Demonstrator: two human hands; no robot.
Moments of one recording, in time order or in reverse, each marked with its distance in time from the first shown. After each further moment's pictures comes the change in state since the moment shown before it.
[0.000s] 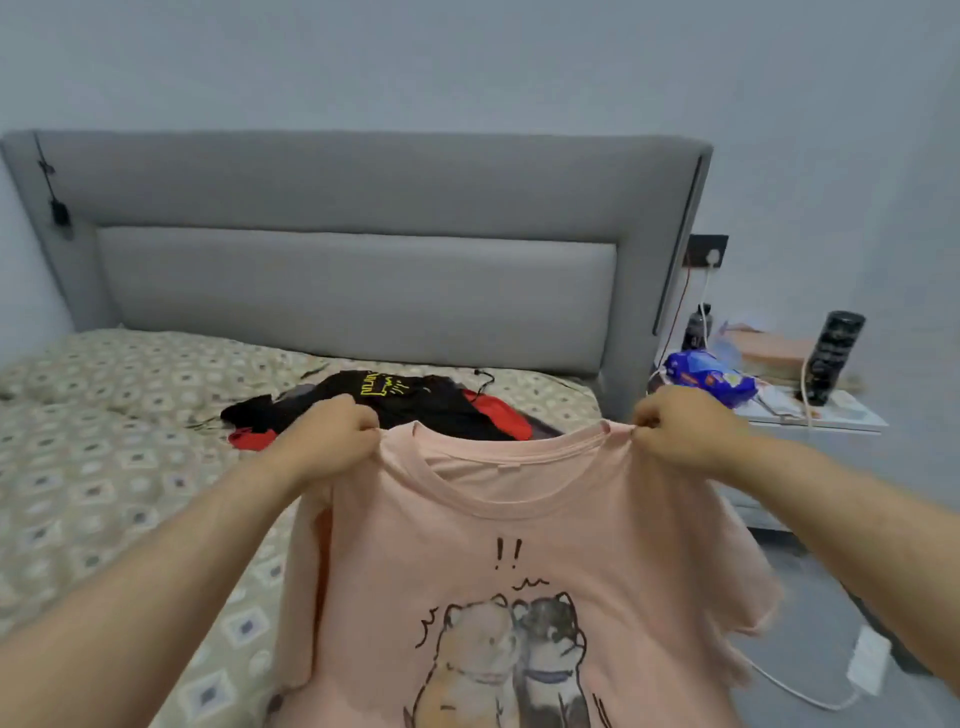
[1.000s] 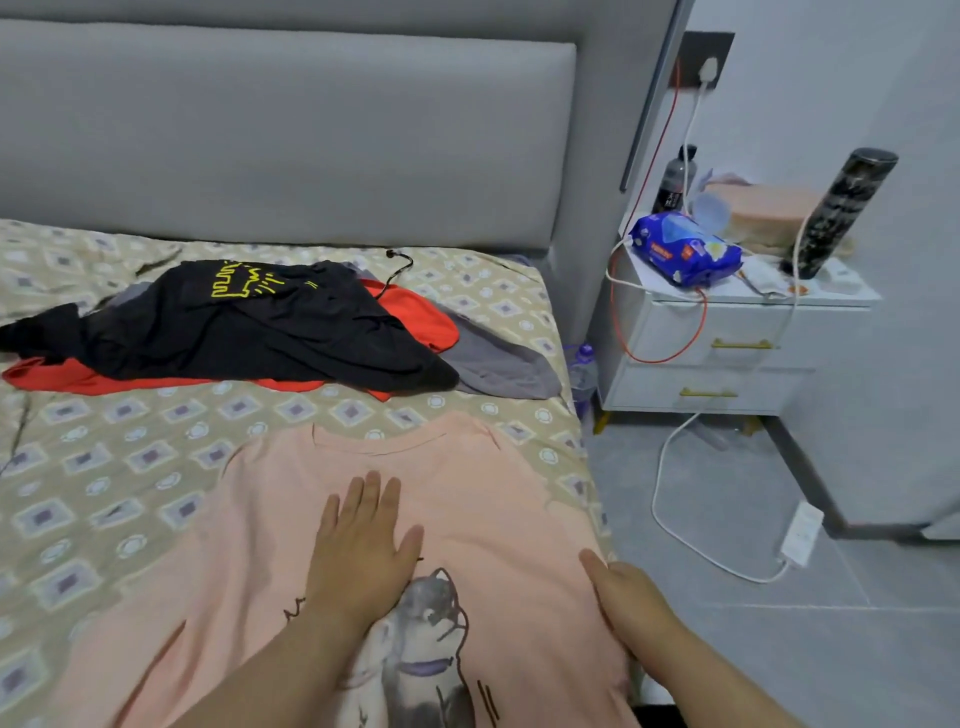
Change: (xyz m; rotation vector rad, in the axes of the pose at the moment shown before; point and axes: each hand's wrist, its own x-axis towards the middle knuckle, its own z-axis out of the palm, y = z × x) left_hand 0.028 0.030 0.328 0.179 -0.242 -0.034; right_hand -0.021 0.113 0.306 0.737 -0.373 0.789
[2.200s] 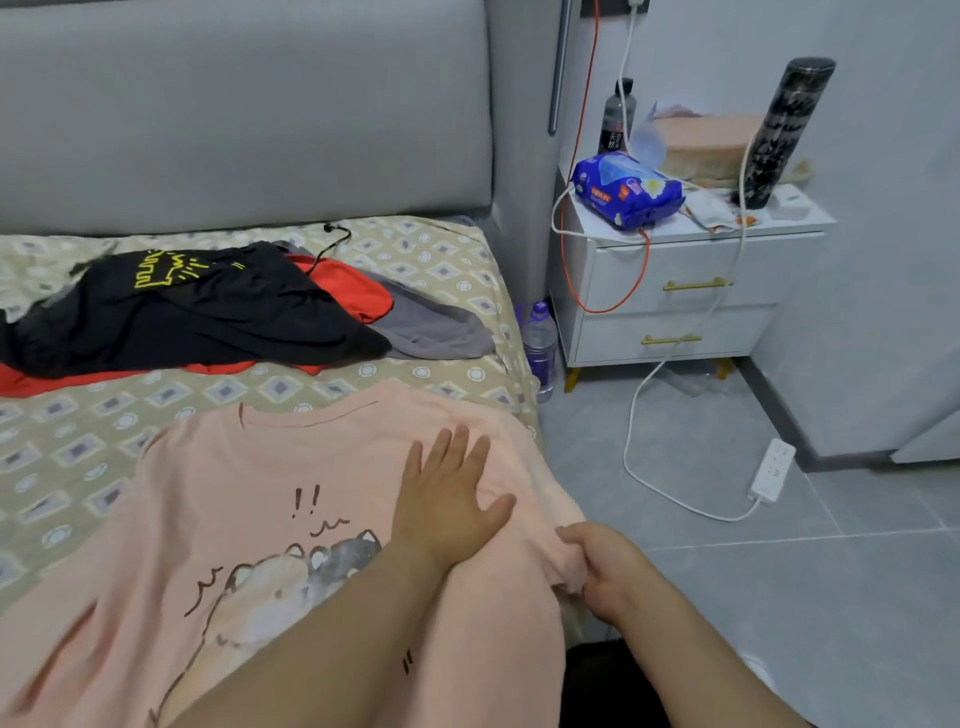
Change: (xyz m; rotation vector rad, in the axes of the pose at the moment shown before) left_hand 0.009 0.162 0.016 0.062 -0.039 0.277; right_hand 0.012 0.041 -0.029 1.053 -0.230 0.378
